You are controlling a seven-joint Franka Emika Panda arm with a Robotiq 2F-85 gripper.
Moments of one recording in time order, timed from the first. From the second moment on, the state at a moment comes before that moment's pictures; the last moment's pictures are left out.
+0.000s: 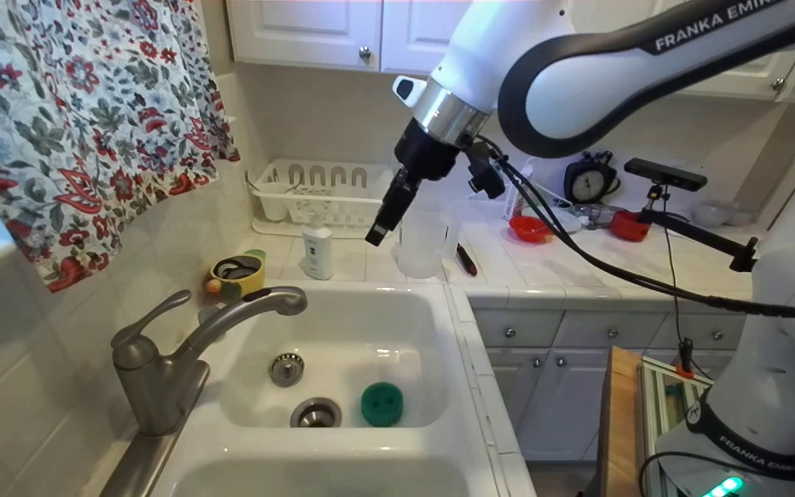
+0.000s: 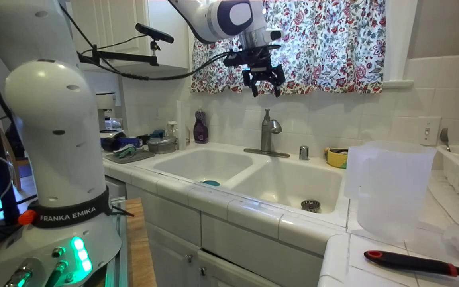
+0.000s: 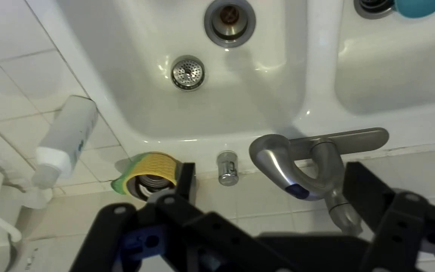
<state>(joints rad) 0.15 -0.21 0.08 -2.30 0.08 2.55 -0.18</state>
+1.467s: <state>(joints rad) 0.18 0.12 0.12 -2.05 0.14 2.64 -0.42</state>
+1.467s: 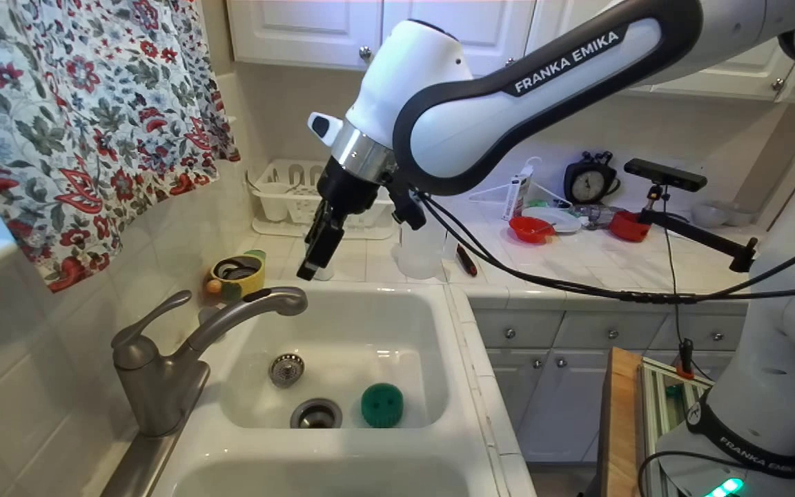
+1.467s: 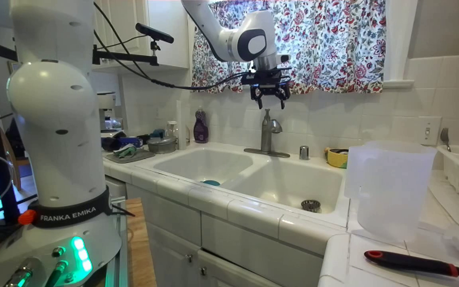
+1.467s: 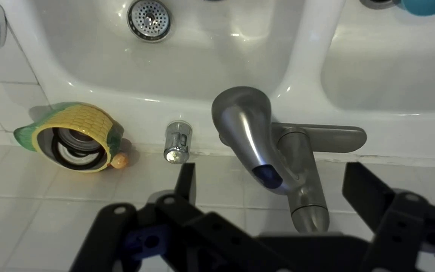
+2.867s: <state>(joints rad) 0.05 0.41 0.35 -1.74 0.21 2.66 -0.70</state>
